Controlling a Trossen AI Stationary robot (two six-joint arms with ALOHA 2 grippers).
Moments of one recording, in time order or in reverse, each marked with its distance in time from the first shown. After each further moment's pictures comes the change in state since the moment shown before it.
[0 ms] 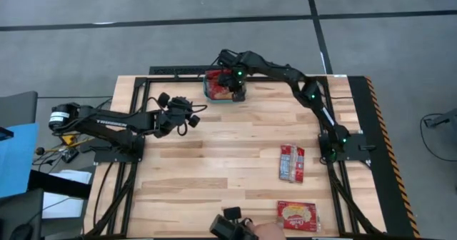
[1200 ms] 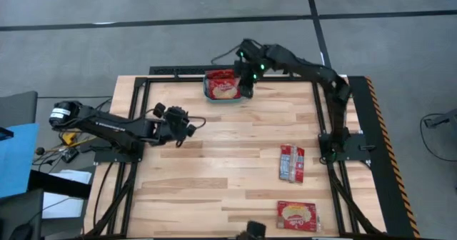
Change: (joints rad) left arm -0.169 0.000 0.000 -0.276 -0.083 -0.323; right arm -0.005 -0.433 -0.350 0.105 -0.147 0.426
